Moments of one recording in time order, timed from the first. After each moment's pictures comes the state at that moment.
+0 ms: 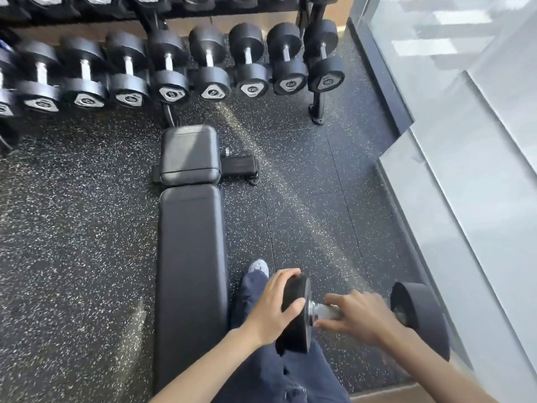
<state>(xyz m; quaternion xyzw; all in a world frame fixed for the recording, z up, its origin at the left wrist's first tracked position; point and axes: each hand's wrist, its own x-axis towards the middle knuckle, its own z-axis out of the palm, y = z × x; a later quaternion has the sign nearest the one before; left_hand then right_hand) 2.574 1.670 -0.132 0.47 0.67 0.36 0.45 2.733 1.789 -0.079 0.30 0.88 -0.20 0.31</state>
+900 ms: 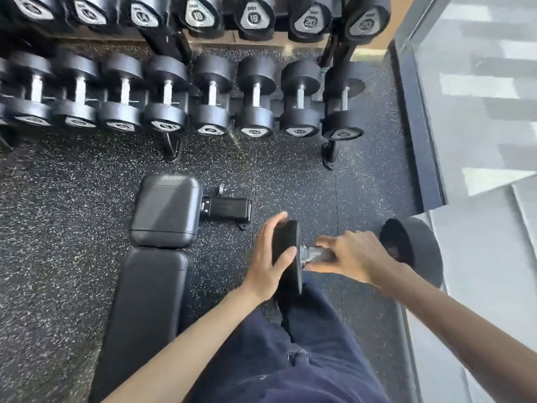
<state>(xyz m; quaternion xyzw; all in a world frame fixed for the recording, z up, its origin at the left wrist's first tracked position) 2.434 2.103 -0.091 0.33 0.71 0.53 0.33 2.542 2.257 -0.033 0.15 0.96 -0.12 0.22</state>
